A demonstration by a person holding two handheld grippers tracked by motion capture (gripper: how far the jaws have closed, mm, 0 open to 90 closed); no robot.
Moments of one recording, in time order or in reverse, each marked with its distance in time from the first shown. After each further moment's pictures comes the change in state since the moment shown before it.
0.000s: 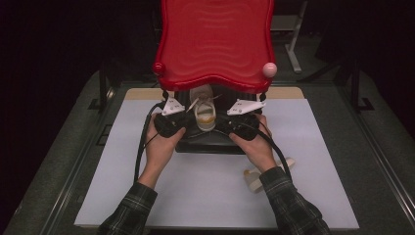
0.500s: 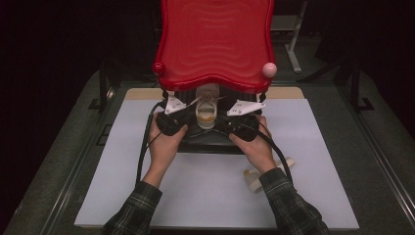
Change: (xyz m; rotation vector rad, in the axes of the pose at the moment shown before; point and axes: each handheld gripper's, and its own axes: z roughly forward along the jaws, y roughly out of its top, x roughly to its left) left arm -0.002 0.001 -0.001 -0.023 0.049 -0.032; right arm 0.002 -0.002 -0.001 -0.005 0.002 0.004
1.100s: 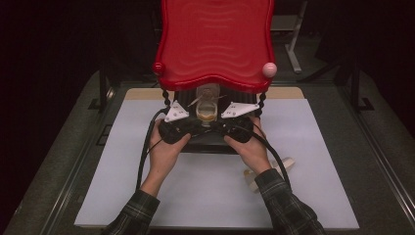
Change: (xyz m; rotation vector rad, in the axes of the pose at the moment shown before) left arm -0.018 -0.006 -0.003 -0.005 -0.131 -0.011; right arm 0.007 0.001 0.013 0.011 0.034 -0.001
